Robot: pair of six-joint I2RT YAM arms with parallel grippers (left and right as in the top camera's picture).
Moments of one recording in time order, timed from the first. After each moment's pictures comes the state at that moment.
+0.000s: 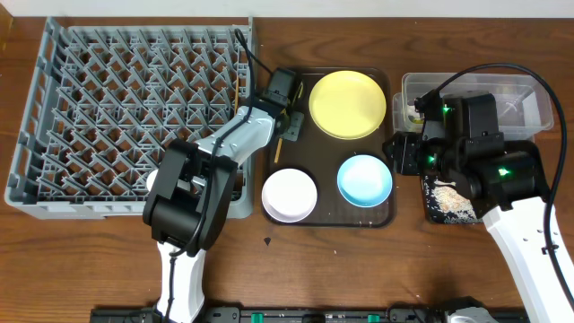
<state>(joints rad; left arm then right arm) -0.43 2.12 1.42 -0.43 -0.03 -0.13 0.22 1.24 1.17 -0.89 -0.24 0.31</state>
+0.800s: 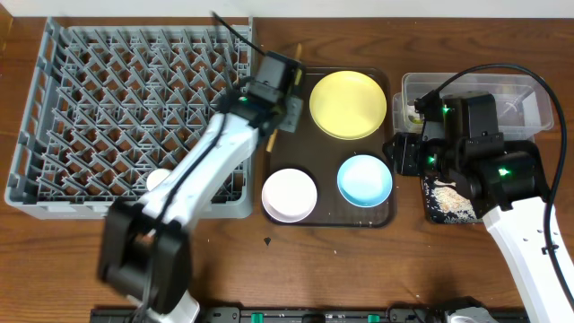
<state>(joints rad) -0.45 1.75 1.42 -0.63 -0.13 -0.15 0.22 1.24 1.17 -0.89 -0.24 0.31</state>
